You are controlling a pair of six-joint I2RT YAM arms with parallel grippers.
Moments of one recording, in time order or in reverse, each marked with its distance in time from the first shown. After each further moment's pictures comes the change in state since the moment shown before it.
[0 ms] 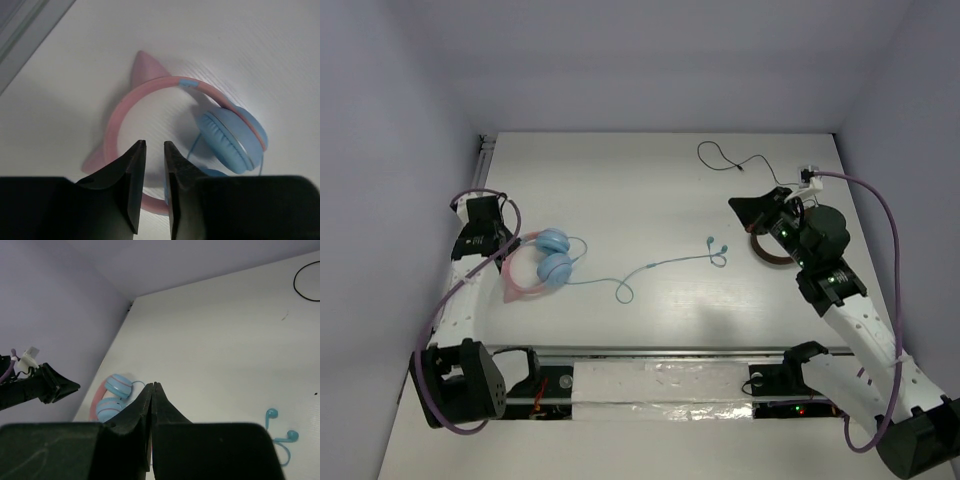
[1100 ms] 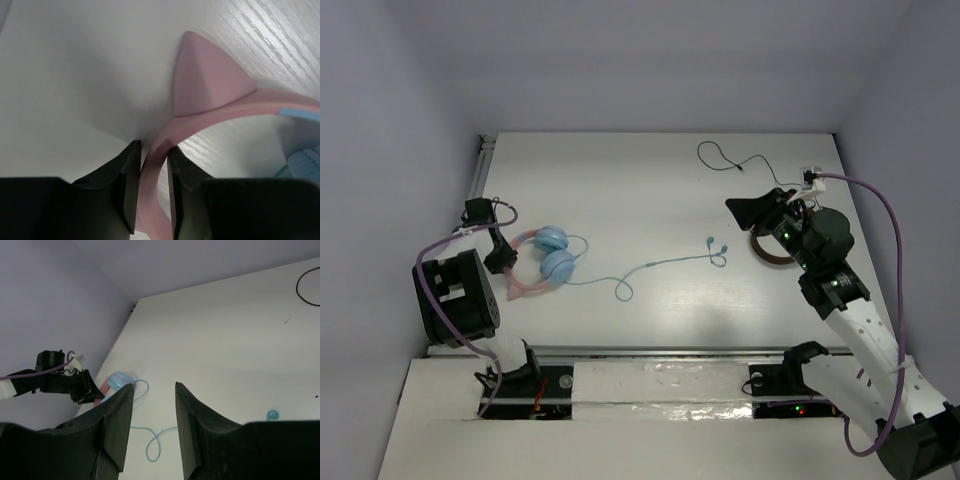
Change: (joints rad) left arm 0.159 0.466 0.040 0.072 0.101 0.158; right arm 0.000 -0.029 0.000 -0.009 -0.011 -0.009
